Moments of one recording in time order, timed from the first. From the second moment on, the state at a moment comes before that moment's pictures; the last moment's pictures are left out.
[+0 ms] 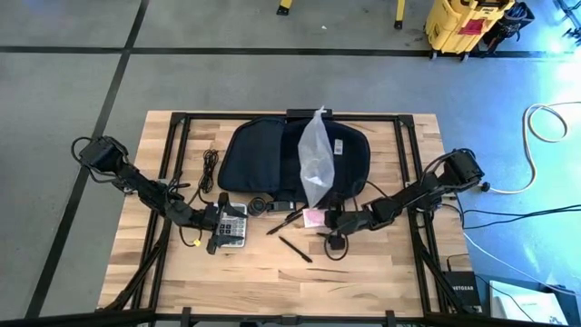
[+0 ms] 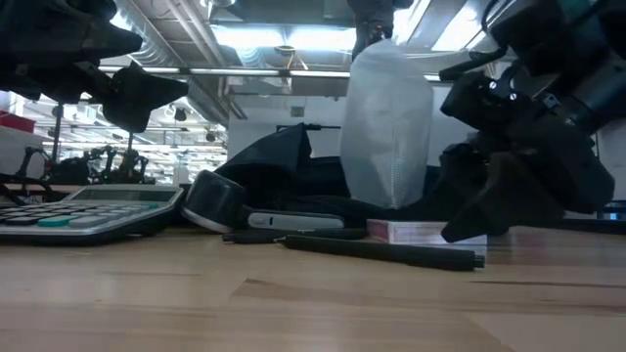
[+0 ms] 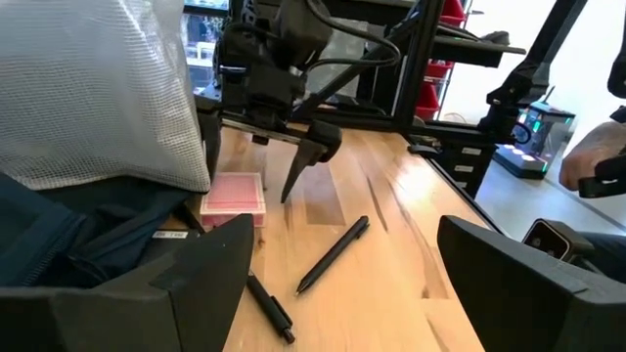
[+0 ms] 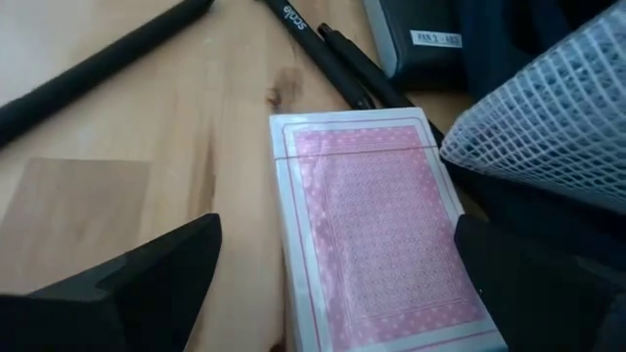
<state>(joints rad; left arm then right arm) -0.57 1.35 0.11 1.18 -0.47 -0.17 0.36 1.66 0.51 0.35 0.36 0.20</state>
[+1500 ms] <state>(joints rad) -0.58 1.35 0.11 1.16 -0.48 -0.16 0.38 1.75 0.81 -0.06 0.11 0.23</state>
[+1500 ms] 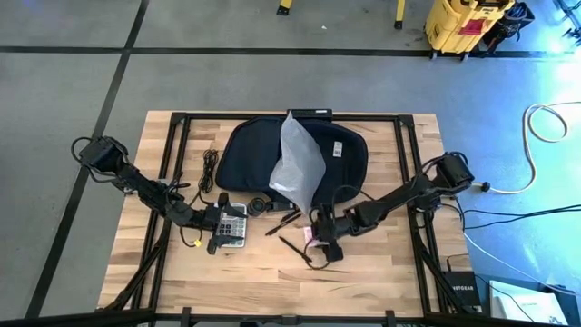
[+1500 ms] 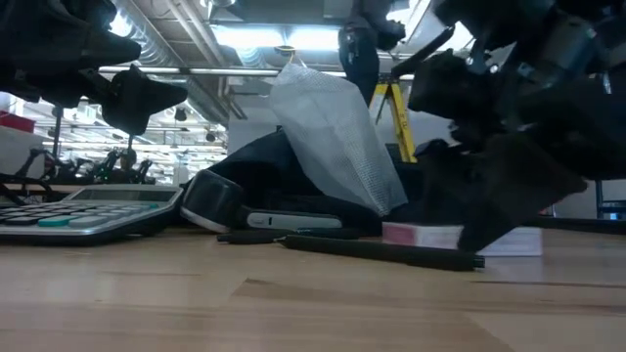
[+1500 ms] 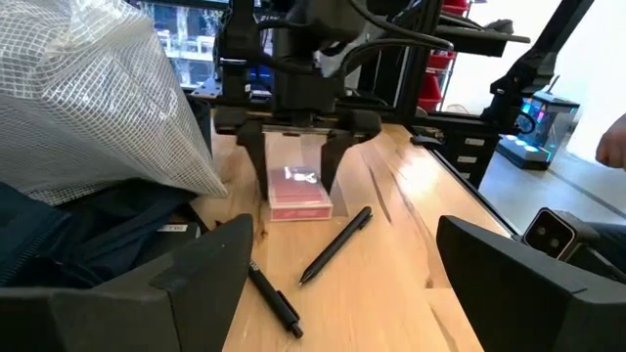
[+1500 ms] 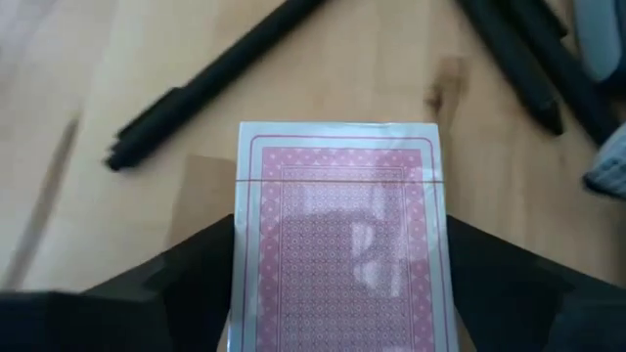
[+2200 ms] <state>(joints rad) -0.58 1.35 0.11 1.16 -0.48 -0.16 0.61 1.75 0.89 -0.25 0.23 0.65</state>
